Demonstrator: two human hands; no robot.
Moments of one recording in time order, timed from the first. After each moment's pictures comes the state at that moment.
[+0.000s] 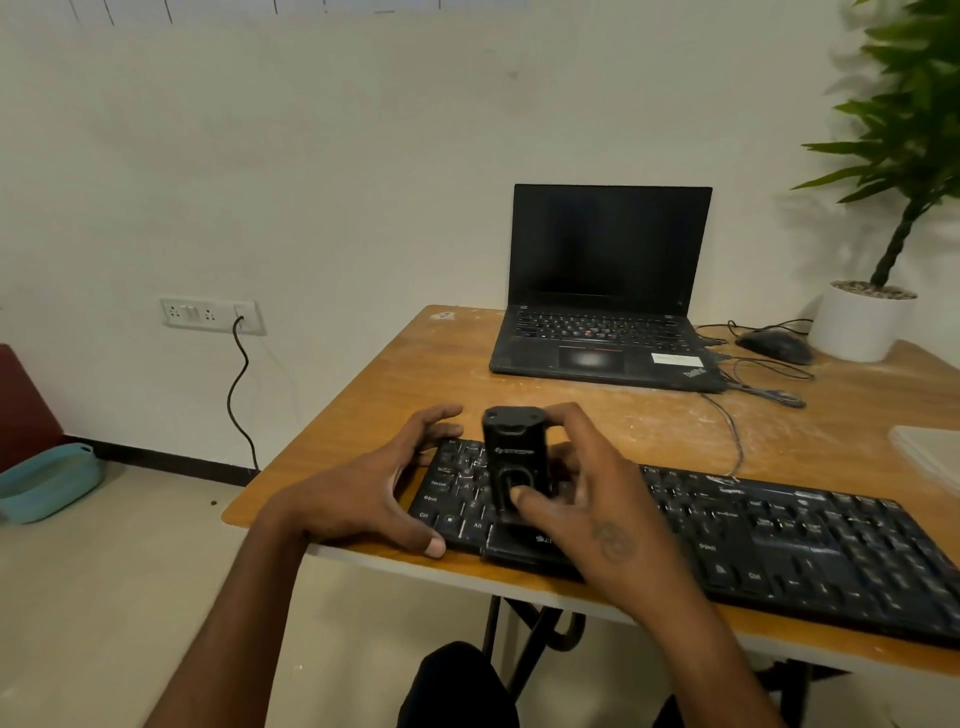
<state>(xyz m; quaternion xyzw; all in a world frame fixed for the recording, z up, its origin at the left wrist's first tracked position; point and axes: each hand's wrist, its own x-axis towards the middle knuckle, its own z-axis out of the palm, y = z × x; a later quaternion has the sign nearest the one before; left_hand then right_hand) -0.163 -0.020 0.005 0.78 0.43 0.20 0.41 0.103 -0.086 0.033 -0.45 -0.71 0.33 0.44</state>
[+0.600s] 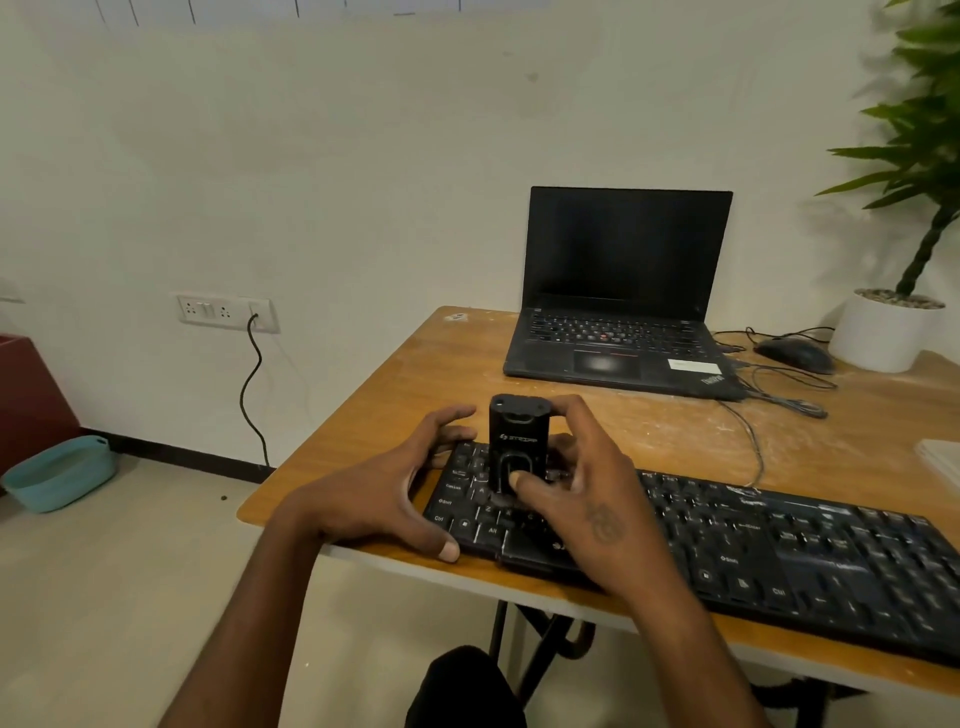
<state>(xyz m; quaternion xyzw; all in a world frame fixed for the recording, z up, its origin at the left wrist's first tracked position) -0.164 -0.021 0.004 0.77 0.42 0.21 0.43 0.085 -0.069 0.029 -0.42 -0.68 0.37 0.47</state>
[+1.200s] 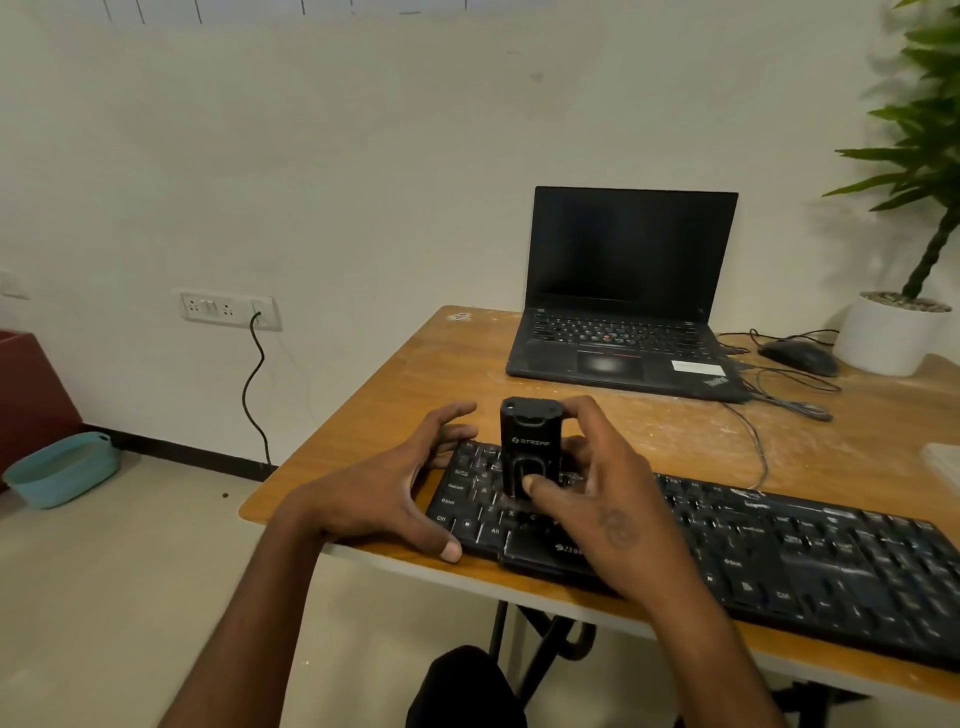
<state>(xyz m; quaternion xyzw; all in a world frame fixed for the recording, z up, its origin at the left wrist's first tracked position) -0.162 -0.019 0.004 0.77 0.42 0.21 0.42 0.093 -0.072 0.033 -0.45 -0.69 0.34 0.44</state>
